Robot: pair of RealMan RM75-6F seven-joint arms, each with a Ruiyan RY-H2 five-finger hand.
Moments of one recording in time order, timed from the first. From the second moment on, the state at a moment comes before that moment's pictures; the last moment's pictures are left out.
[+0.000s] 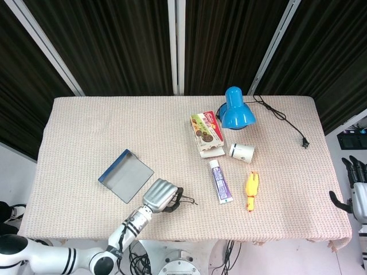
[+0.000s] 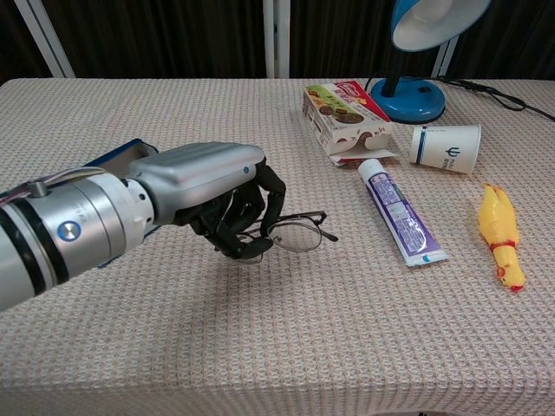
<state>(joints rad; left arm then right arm) -0.71 -1.74 -0.14 -1.75 1.11 1.01 0.61 0.06 -1.08 0.11 -1.55 -1.36 1.43 0.08</state>
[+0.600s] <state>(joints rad) -0.72 -1.73 -0.11 -1.69 1.20 1.03 0.50 0.05 -1.08 0.11 -1.55 -1.36 1.43 0.08</state>
